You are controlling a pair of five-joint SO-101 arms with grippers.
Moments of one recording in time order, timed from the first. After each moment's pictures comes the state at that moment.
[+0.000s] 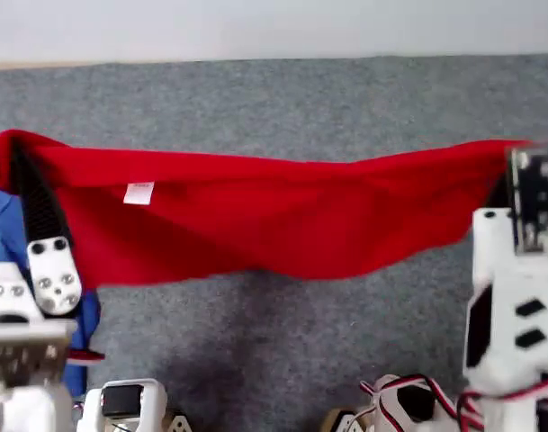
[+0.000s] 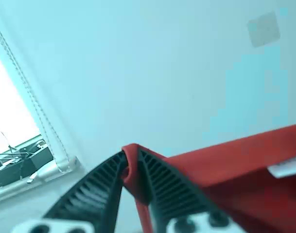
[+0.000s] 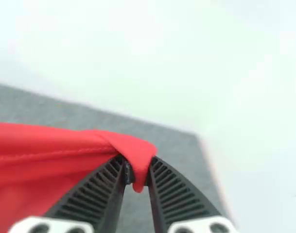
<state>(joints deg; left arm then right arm) -8.6 -69.8 10.2 62.7 -19.0 15.5 -36.1 -44.4 100.3 28.2</state>
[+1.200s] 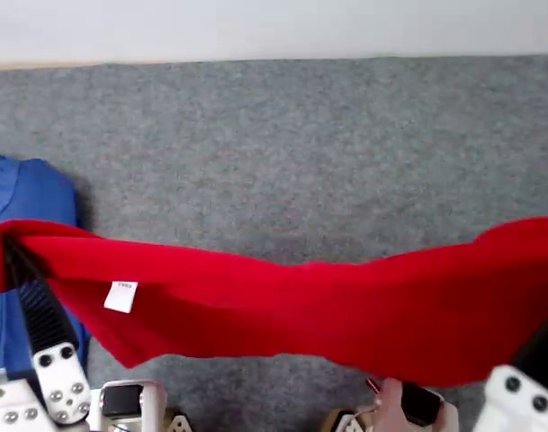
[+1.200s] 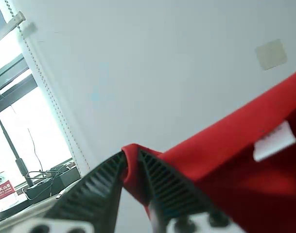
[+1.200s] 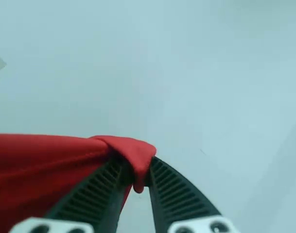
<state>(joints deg) -8.9 -92.0 22.8 62.7 -22.0 22.2 -45.5 -62.9 88.7 41.5</state>
